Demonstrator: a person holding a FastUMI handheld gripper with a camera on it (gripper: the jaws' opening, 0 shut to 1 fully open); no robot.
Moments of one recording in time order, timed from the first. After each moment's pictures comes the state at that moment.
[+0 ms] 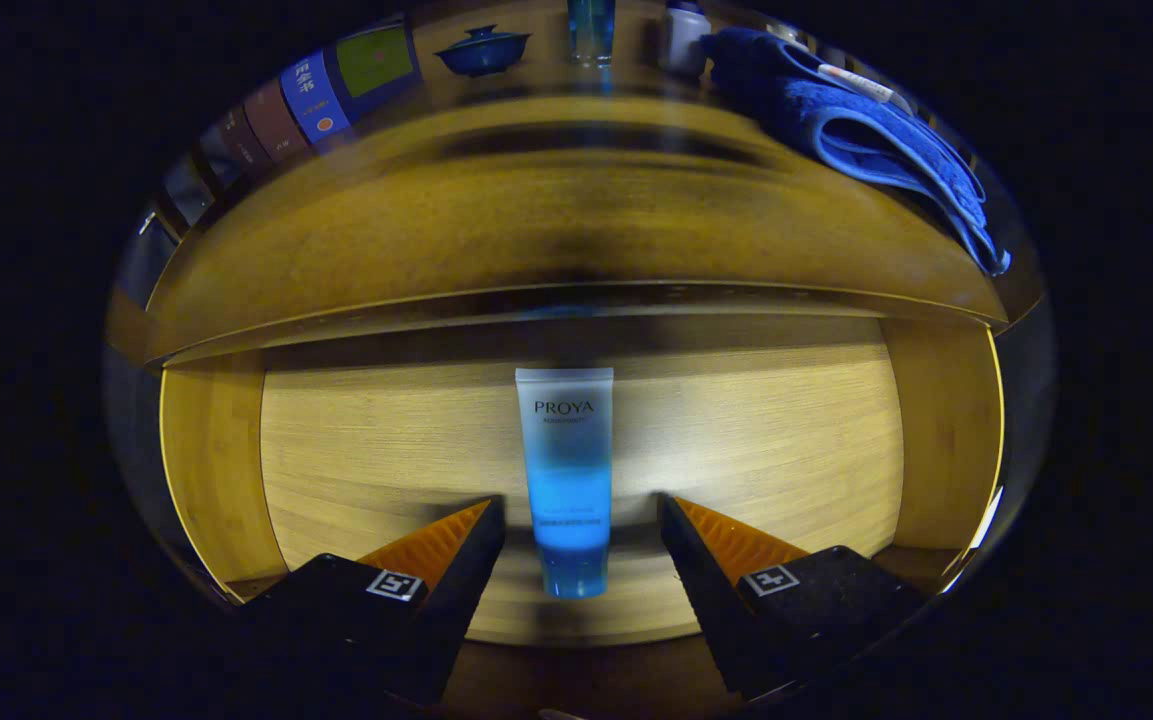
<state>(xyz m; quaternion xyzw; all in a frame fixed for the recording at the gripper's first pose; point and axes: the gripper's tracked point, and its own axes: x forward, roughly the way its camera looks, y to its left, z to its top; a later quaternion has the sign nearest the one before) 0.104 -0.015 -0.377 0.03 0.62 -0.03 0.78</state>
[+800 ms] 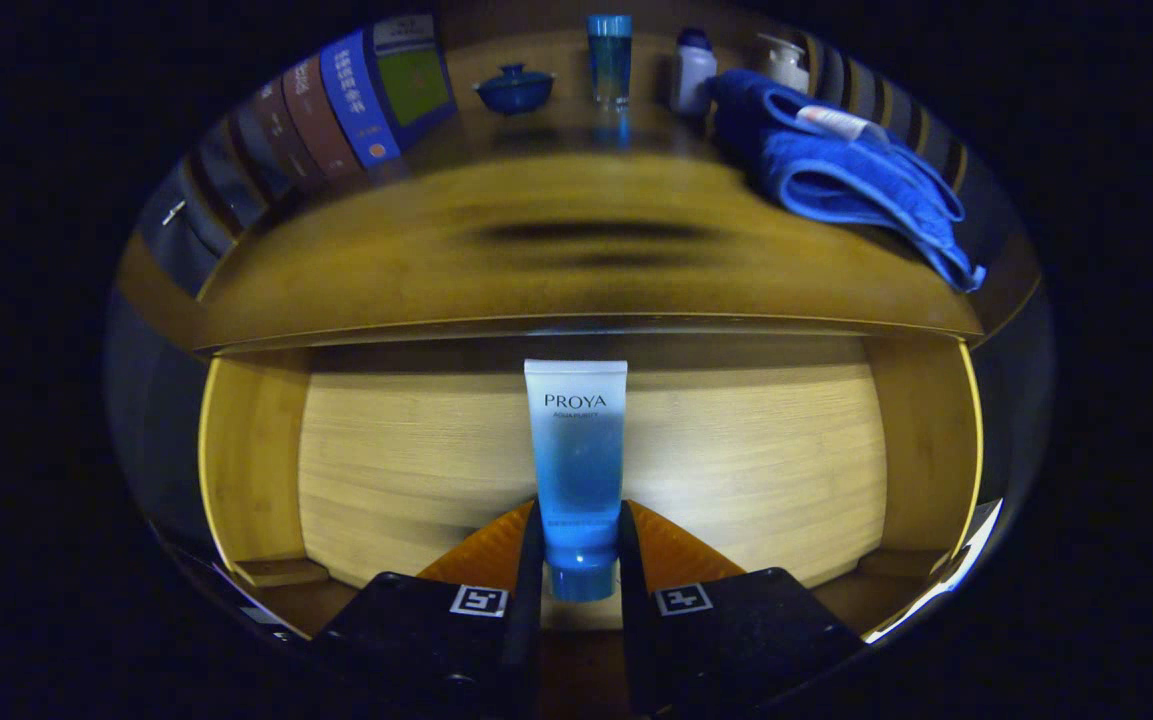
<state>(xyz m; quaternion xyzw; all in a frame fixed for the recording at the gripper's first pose) 0.105 -0.014 -0.307 0.05 0.55 0.00 0.83</state>
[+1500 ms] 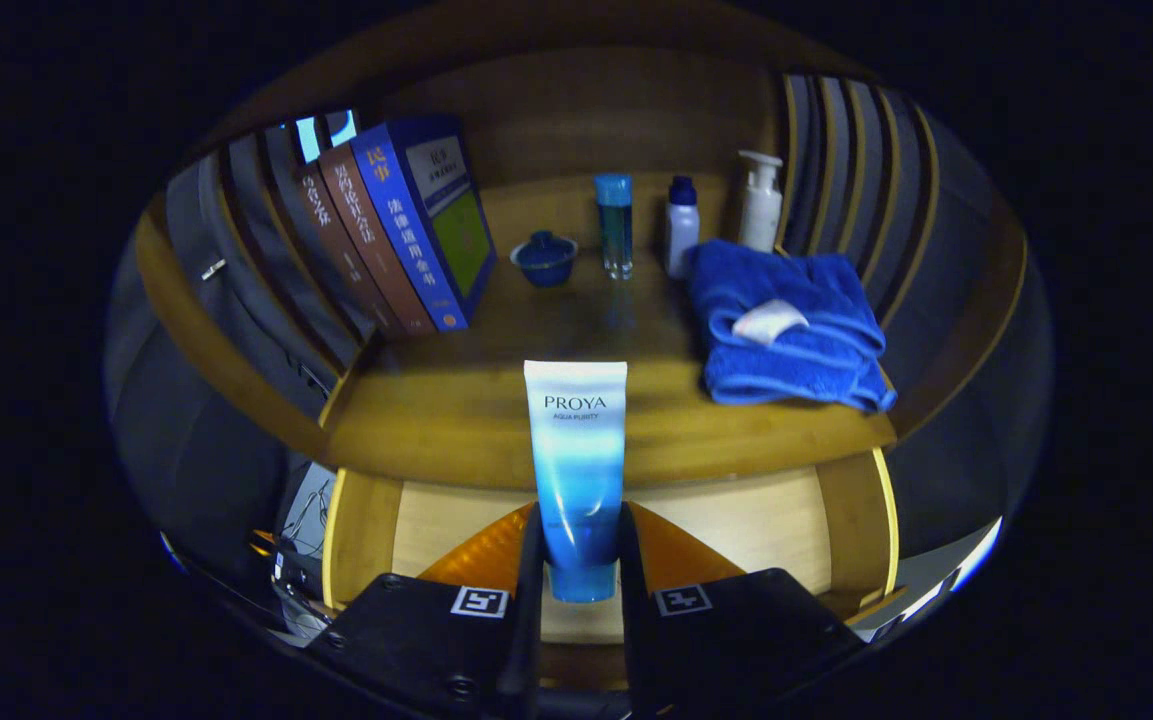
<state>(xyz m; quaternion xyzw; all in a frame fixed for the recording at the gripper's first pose) 0.190 -0.038 -0.190 0.07 0.43 0.02 0.90</state>
